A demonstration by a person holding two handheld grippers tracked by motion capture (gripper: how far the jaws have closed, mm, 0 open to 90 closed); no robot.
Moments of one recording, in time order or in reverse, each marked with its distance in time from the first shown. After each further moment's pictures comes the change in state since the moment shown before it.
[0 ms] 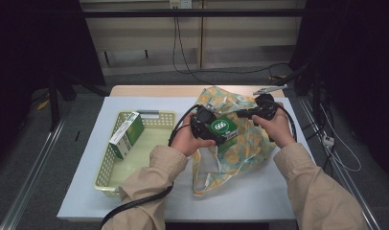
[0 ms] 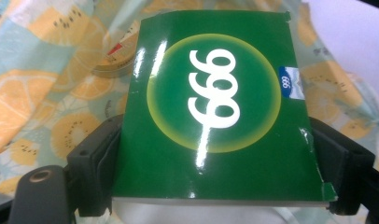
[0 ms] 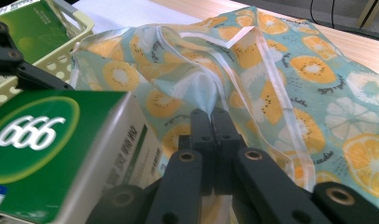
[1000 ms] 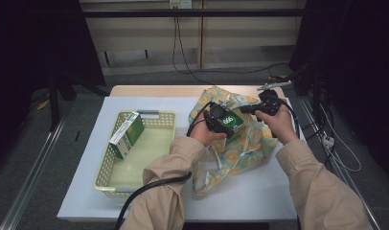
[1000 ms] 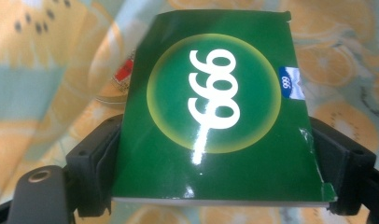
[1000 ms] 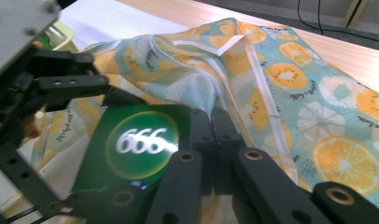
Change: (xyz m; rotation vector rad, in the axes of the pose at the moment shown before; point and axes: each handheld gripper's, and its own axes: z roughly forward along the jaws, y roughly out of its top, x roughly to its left) left arm 0.021 0.022 0.068 0.015 0.095 -0.001; right arm -0.014 0.006 -0.003 -0.005 -0.025 0.023
